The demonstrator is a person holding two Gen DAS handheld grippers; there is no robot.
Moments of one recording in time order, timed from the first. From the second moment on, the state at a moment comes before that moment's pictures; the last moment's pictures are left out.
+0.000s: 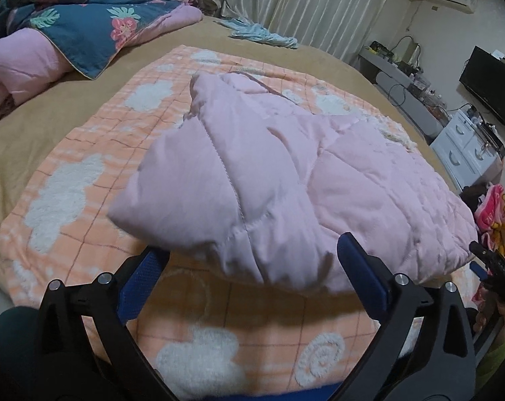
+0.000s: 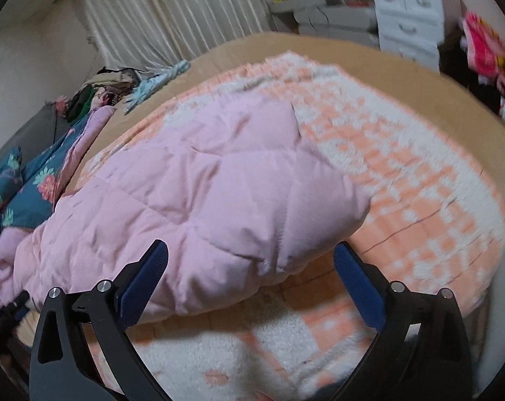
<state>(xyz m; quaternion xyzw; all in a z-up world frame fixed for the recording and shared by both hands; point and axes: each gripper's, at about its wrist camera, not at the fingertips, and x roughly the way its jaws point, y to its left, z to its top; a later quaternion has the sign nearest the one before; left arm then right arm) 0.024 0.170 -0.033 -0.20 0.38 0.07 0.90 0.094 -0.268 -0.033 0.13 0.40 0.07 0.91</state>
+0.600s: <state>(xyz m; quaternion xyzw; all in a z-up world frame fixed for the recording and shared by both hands) -0.002 0.113 0.017 -0.15 0.33 0.04 0.93 0.025 -0.203 0.034 0.02 0.31 0.16 0.94</state>
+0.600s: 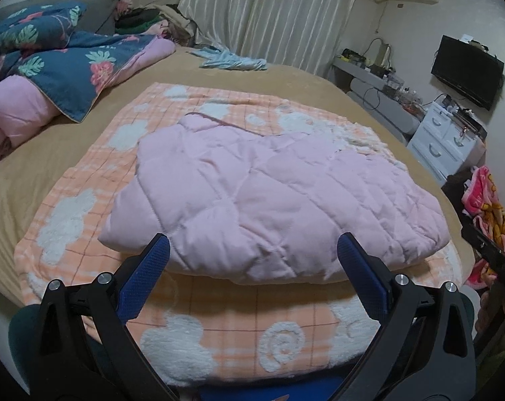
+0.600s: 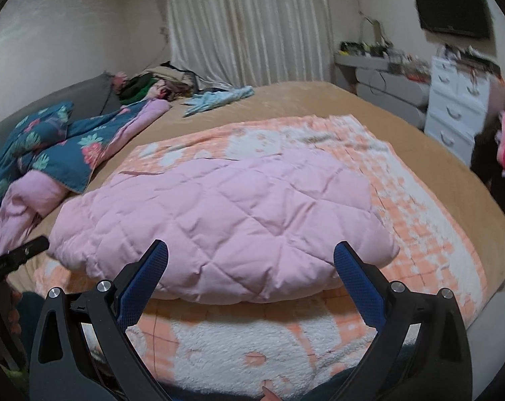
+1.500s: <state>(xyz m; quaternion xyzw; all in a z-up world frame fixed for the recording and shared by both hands) -0.034 0.053 -0.005 -0.09 0.32 0.00 0.94 -0.043 -0.158 0.009 0.00 0.31 0.23 0.92</state>
